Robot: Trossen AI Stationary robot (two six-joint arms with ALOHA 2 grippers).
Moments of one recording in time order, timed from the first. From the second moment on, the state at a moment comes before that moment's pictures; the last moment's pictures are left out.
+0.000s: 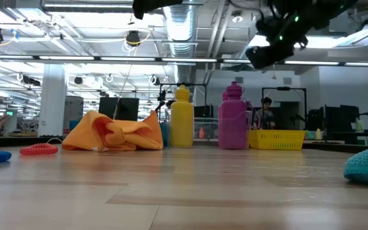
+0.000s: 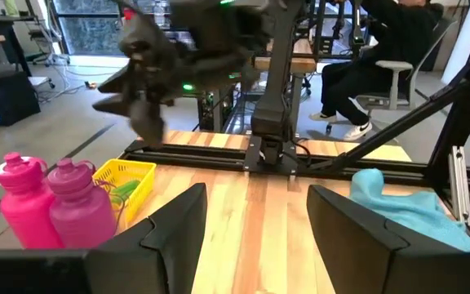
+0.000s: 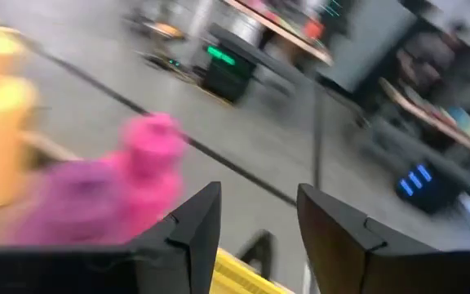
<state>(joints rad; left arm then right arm) -0.13 1.27 0.90 0.25 -0.31 -0.02 -0.23 1.17 0.78 -0.10 1.08 -0.02</state>
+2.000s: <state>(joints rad) -0.49 0.79 0.14 -0.15 -0.72 -0.89 0.36 1.52 0.78 0.16 -0.01 -0.11</state>
